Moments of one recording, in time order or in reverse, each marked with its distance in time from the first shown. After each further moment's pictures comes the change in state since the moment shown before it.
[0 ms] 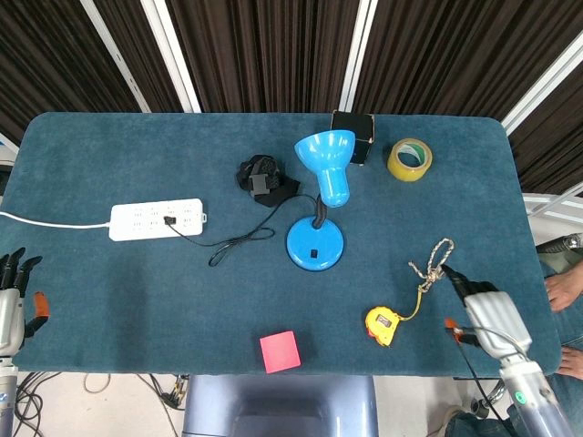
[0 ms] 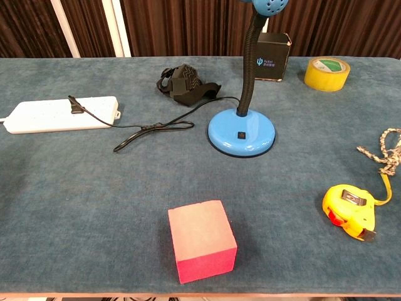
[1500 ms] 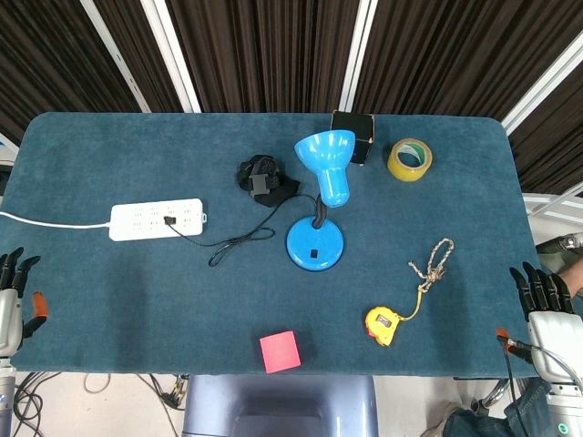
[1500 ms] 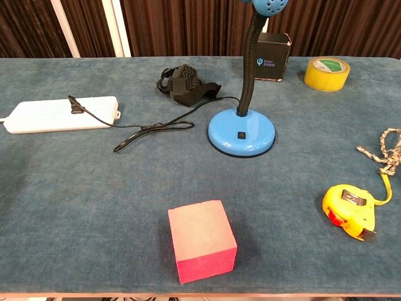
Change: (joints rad) left arm 0.003 0.004 0.002 0.005 0.017 0.011 -0.014; right arm -0.207 -0.035 -0.023 0.106 -0.049 0.359 0.011
